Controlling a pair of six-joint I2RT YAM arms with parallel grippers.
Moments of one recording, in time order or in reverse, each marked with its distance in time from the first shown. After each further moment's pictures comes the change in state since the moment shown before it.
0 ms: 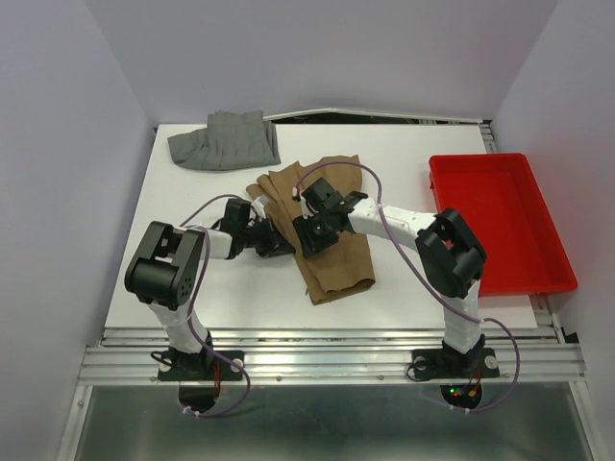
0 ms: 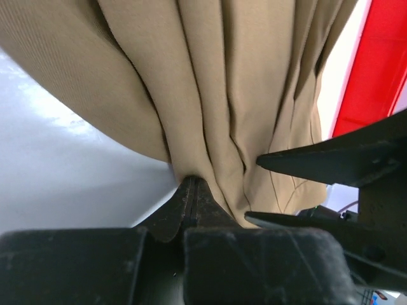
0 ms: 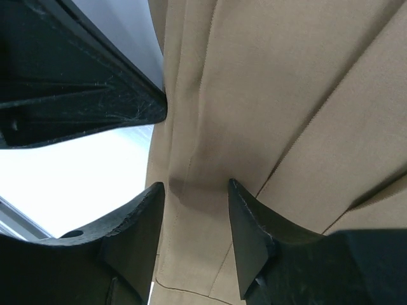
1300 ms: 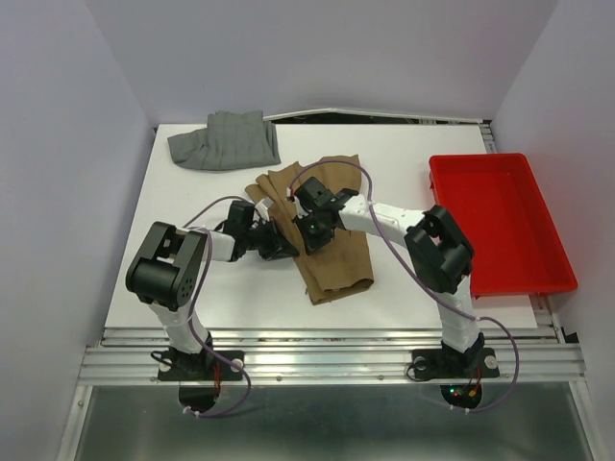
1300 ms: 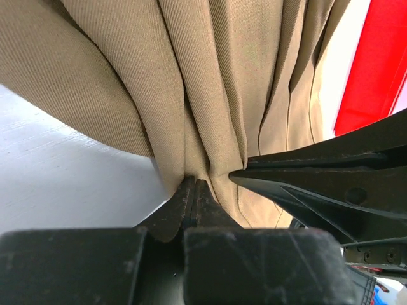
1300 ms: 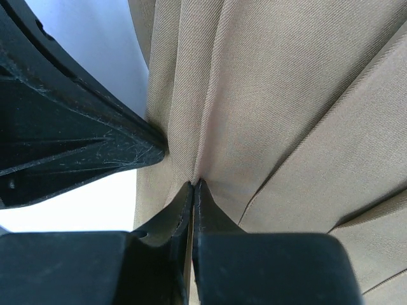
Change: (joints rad) left arm -0.030 0.007 -0.009 0.014 -0.004 -0.008; right arm 0.013 0.084 0.103 -0.065 0.045 -0.019
